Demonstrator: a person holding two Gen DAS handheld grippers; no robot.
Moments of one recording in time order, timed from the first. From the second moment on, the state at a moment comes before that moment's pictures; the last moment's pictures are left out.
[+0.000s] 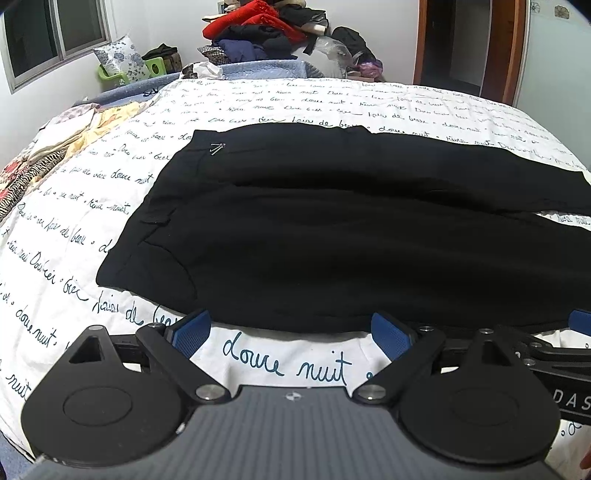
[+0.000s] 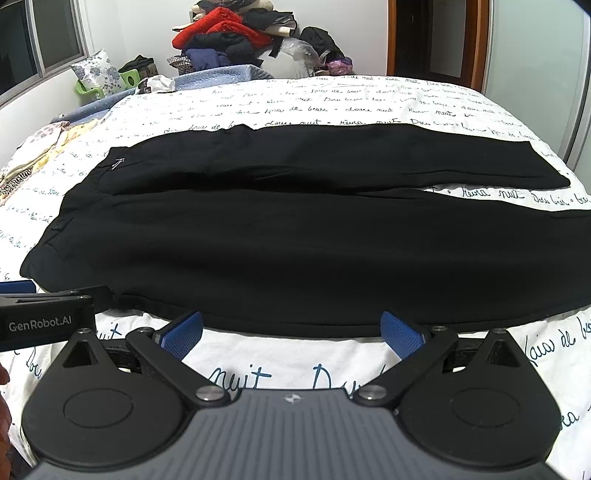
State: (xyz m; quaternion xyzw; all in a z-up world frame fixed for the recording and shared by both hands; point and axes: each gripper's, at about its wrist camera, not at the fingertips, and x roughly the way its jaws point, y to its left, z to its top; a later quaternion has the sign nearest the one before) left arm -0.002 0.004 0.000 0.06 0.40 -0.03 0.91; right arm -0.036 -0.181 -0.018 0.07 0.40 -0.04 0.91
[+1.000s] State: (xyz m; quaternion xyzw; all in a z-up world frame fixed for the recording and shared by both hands) left arm 0.000 0.004 -0.002 0.07 0.41 -0.03 0.91; right arm -0.036 -0.177 -0.019 0.07 0.40 -0.04 0.91
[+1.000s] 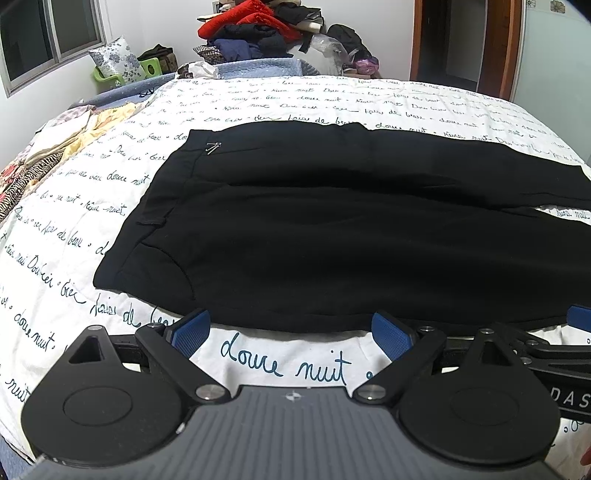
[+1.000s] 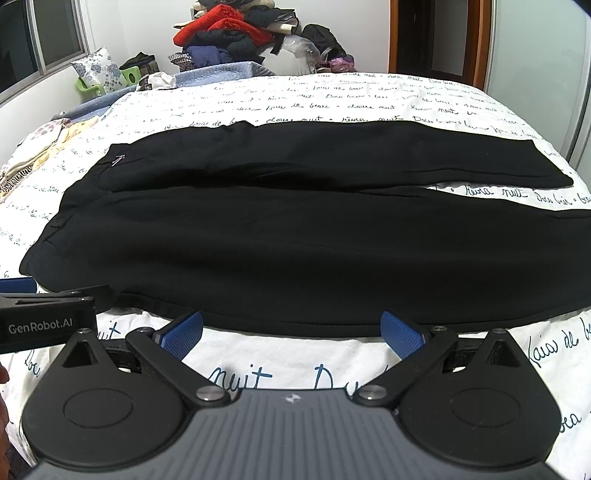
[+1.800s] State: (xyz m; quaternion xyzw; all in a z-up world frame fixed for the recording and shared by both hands) left arm 0.001 0.004 -0.004 0.06 0.41 -0.04 0.91; right arm -0.033 -0.175 -0.024 0.07 0.41 -0.04 0.91
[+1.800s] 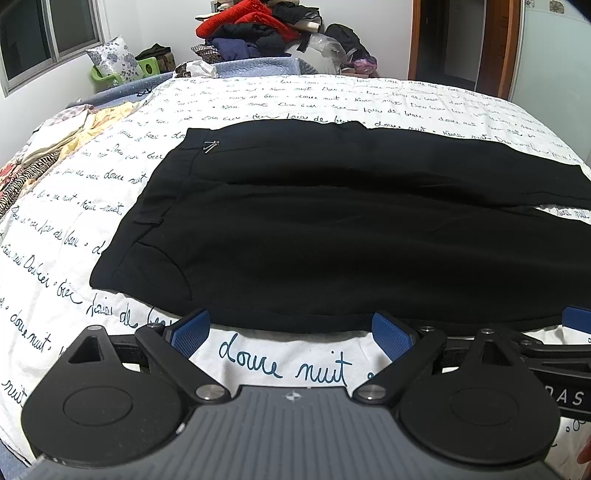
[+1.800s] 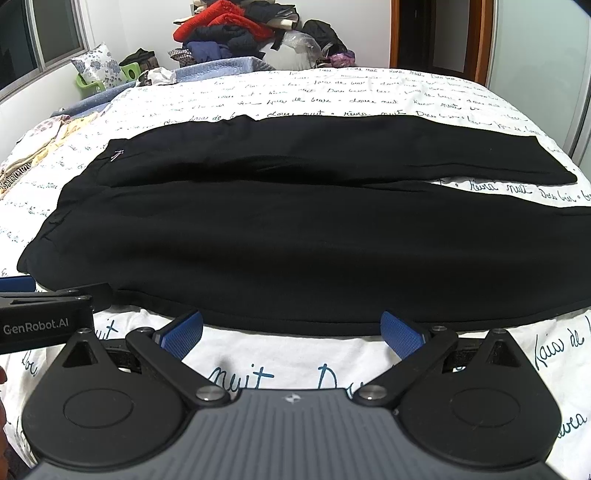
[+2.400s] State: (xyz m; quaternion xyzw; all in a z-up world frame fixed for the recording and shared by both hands) left arm 0.056 0.059 0.014 0.04 0.39 0.02 0.92; right arm 0.071 -0.161 0.029 -0.13 0.28 0.19 0.93
